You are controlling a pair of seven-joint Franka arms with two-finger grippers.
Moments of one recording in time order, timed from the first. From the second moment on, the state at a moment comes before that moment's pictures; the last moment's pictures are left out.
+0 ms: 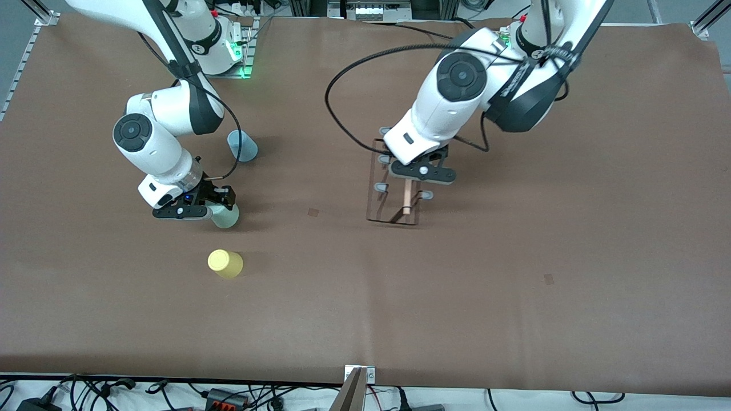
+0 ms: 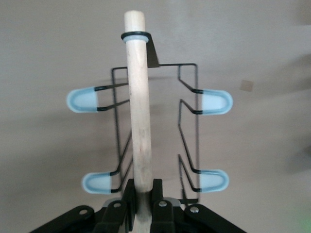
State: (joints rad) left arm -0.16 0.42 -0.57 -1.56 0.03 1.92 -0.61; right arm 0.18 0.27 0.05 -2.14 0.00 2.50 0.20
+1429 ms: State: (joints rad) left arm -0.31 0.57 -0.57 -1.55 0.22 2.04 -0.86; right arm 0.20 0.19 0.05 -2.08 0.00 2.27 0.22
